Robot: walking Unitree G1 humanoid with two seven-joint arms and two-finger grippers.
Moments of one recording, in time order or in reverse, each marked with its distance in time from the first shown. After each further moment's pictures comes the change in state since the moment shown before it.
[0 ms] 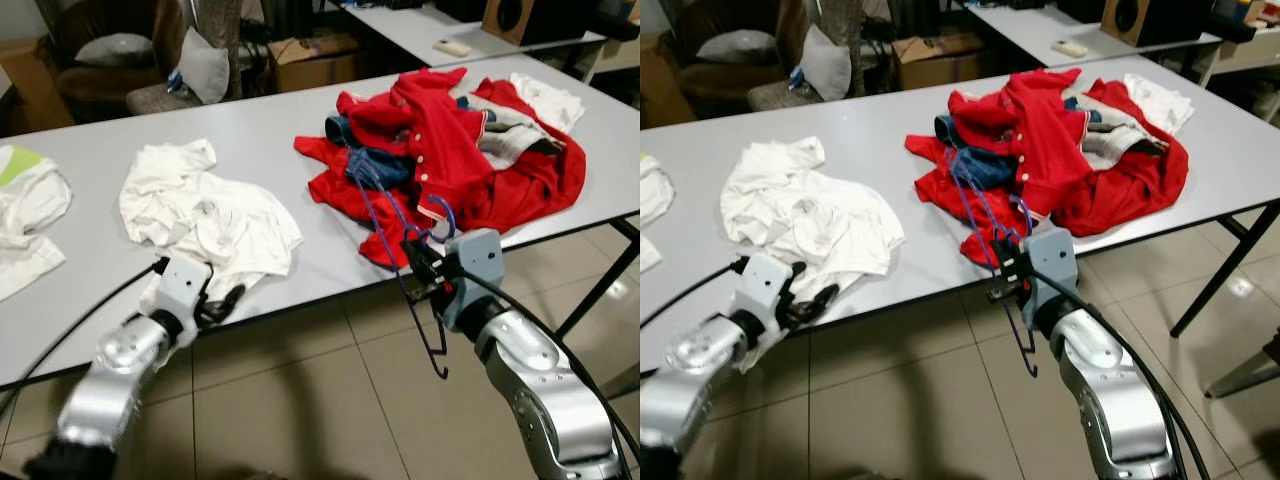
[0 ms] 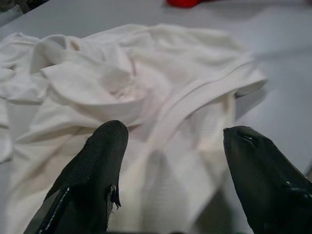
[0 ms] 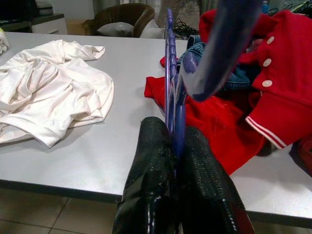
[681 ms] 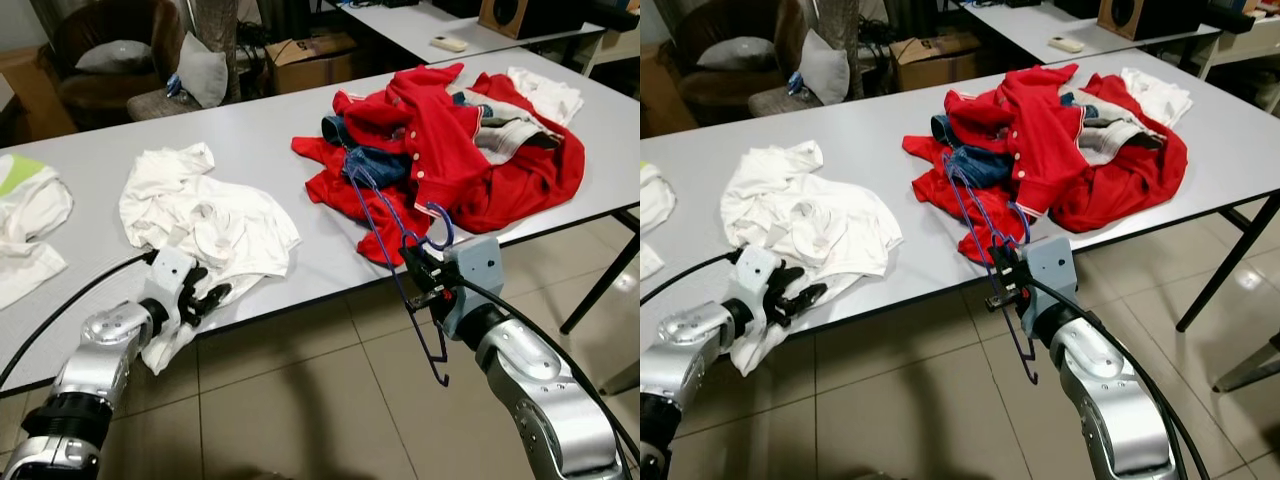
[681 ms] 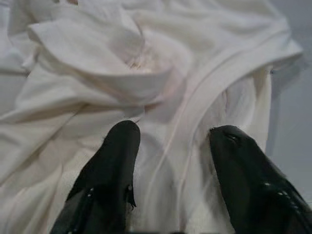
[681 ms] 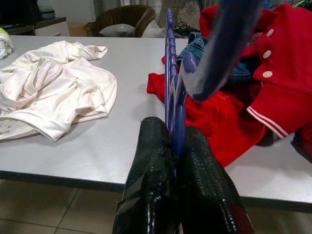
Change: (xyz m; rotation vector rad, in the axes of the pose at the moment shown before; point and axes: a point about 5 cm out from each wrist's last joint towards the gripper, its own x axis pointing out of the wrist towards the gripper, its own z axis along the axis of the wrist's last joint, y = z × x) left arm 0.017 0.029 -0.020 -0.096 0.076 -0.081; right arm -0.007 0.004 -0.003 -0.002 0.006 0.005
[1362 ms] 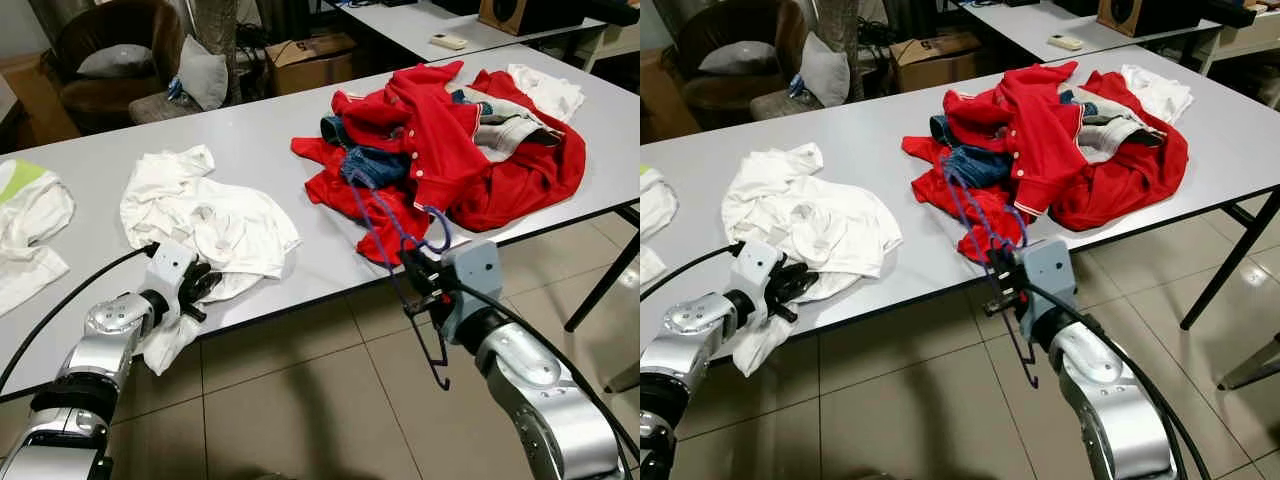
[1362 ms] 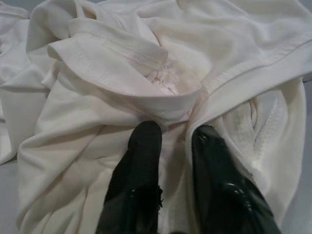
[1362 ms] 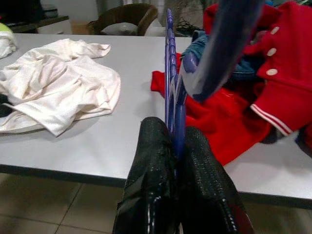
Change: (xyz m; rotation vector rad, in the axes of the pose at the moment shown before) left arm 0.009 0.009 0.002 0.032 -0.008 0.031; right arm -0.003 0.006 0.000 -0.016 0.010 0.024
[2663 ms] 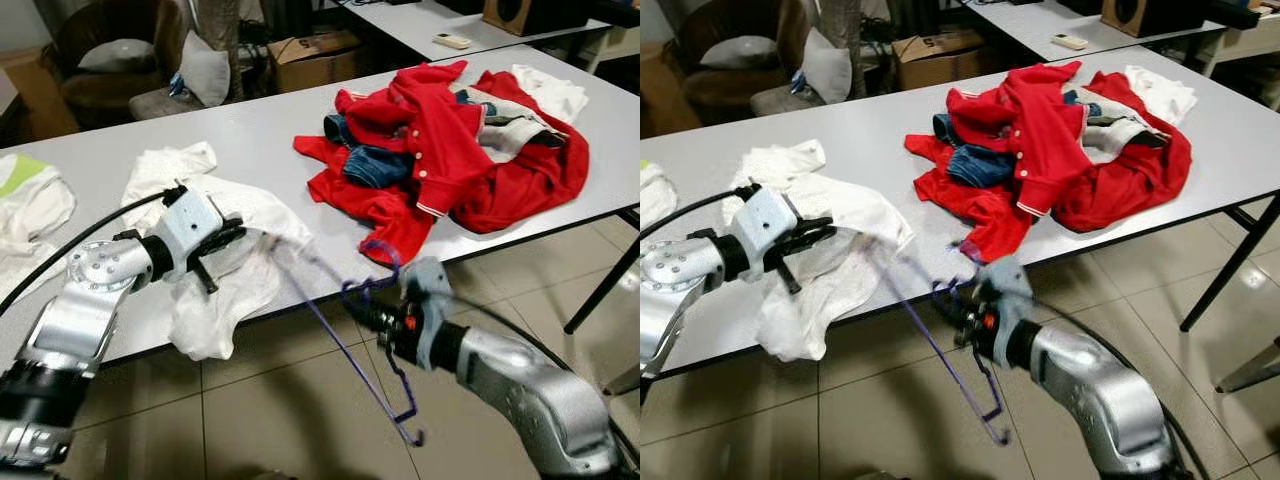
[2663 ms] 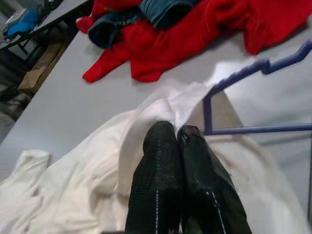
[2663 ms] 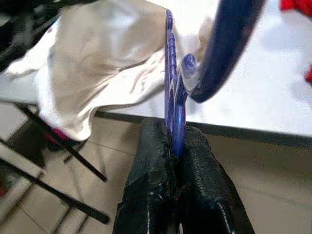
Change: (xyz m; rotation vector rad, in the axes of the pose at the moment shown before) left arm -0.032 -0.018 0.104 0.433 -0.164 -0.178; right arm 0.010 0.024 -0.018 0.318 0.257 0.381
